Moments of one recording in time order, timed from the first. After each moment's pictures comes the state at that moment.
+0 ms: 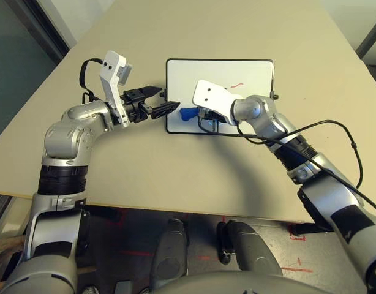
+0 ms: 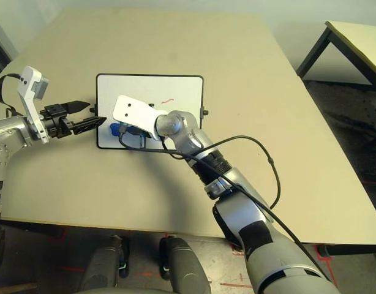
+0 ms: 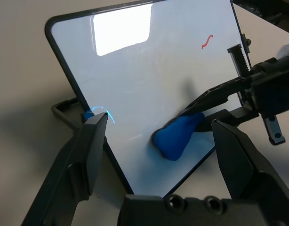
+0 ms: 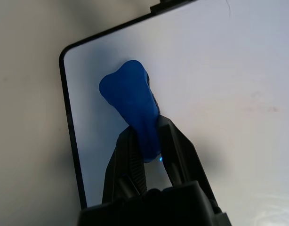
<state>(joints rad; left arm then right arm) -0.61 0.65 0.10 0.04 -0.44 0.70 -0.84 -0.91 -0.33 0.50 0.40 -0.38 0.06 0.83</state>
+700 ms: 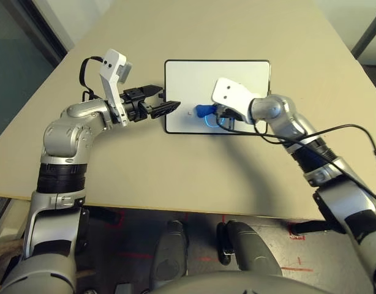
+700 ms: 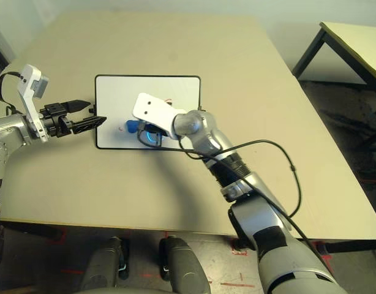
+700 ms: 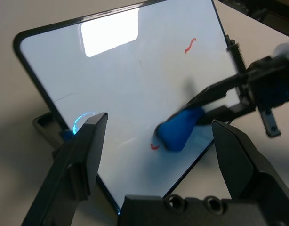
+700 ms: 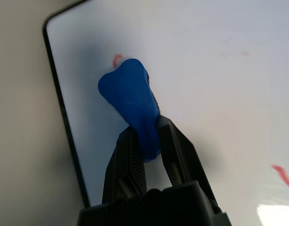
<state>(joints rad) -0.62 0.66 0.10 0.04 -0.44 0.70 -0.86 -0.91 -0.28 0.49 0.44 -0.38 0.10 0.82</state>
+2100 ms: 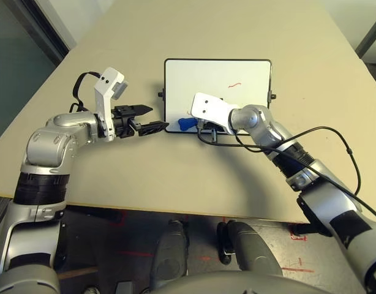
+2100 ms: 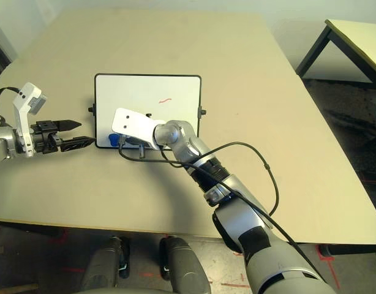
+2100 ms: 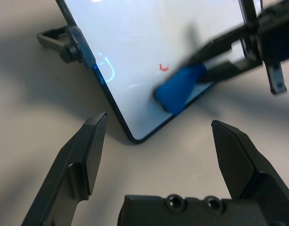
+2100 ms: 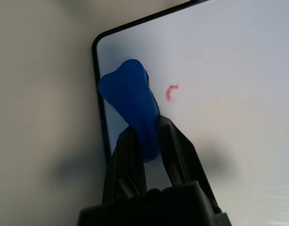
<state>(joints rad) -0.52 0.79 0.06 0.00 -0.44 0.80 -0.94 -0.96 -0.27 0.53 0.51 -0.40 0.05 0.82</state>
